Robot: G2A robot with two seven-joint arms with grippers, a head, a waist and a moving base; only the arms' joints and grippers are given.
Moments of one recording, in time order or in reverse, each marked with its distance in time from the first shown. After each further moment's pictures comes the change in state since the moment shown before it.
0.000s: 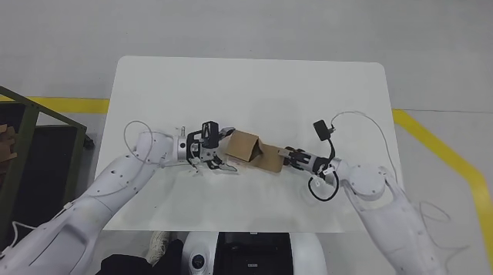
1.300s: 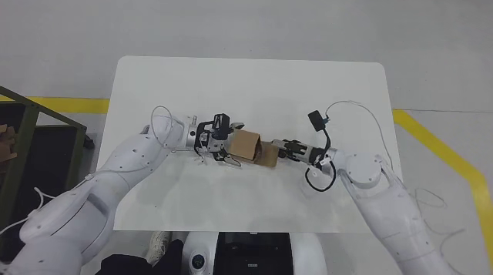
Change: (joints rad) left arm -0.231 -0.115 0.220 0.281 0.137 -0.024 0.223; right arm 0.093 -0.007 -0.051 0.046 0.032 -0.031 0.022
